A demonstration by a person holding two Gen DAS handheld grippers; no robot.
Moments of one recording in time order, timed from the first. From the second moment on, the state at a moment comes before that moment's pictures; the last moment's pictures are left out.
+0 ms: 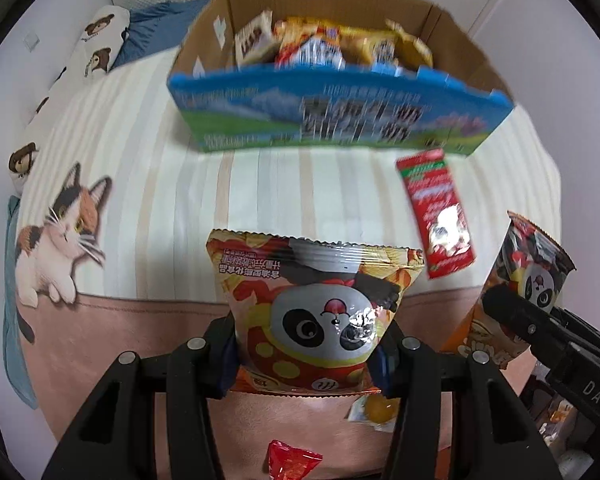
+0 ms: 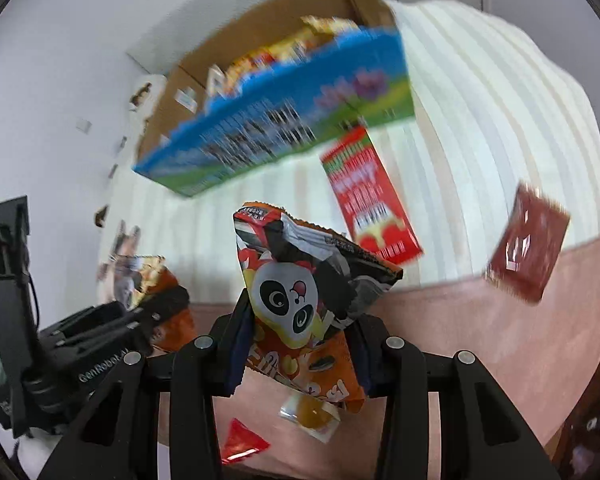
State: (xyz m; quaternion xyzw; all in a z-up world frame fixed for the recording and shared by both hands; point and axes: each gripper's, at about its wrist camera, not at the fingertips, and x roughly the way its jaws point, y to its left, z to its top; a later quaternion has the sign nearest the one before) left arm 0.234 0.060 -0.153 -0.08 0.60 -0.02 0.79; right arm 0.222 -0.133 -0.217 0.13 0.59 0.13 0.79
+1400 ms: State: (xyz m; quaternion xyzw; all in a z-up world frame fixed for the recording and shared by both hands) left arm 0.542 -0.010 -0.196 -0.20 0.73 -0.12 0.64; right arm 0.507 -0.130 -0.228 0.05 0.67 0.14 0.72
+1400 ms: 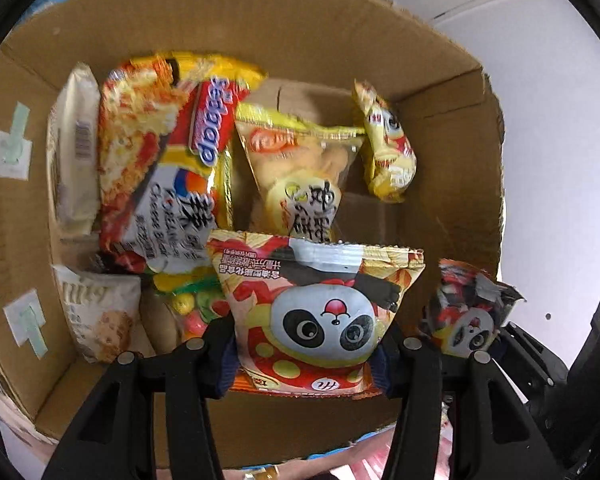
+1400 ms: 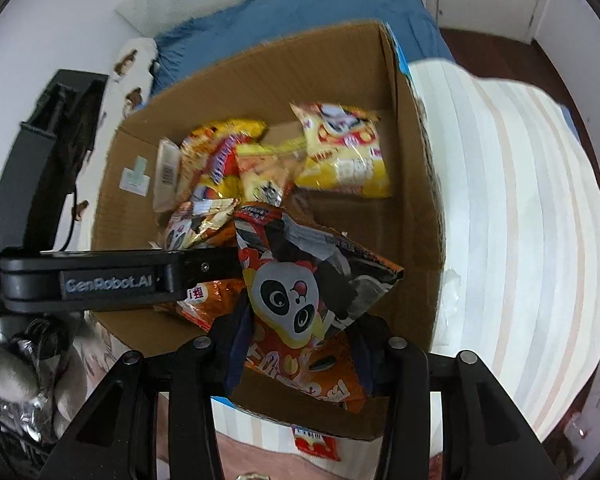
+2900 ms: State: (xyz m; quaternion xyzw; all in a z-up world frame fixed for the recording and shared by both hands) left arm 0.351 0.052 -0.055 -0.05 0.48 0.05 0.87; right arm 0.366 -0.103 -0.119 -0.02 0.50 0.08 0.86
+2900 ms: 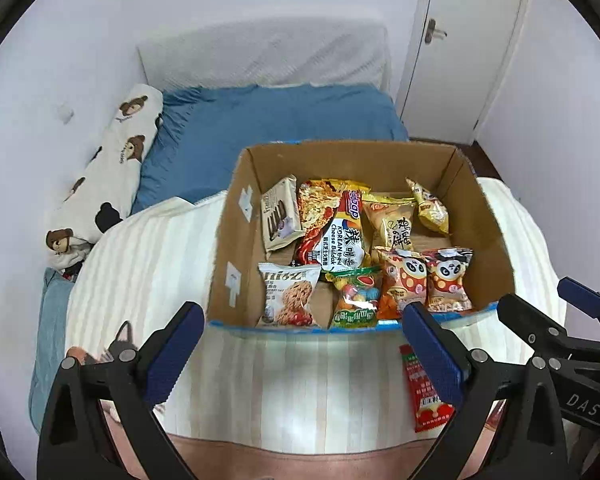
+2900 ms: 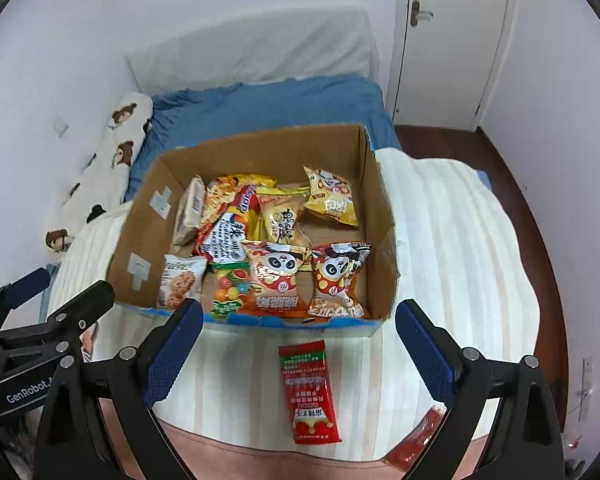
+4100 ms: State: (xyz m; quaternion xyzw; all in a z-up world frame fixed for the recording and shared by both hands) left arm 0.377 -0.087 -0.268 -0.15 0.69 -0.04 0.71; right arm 0.263 -0.311 -0.295 0.25 0.59 -0.11 0.76
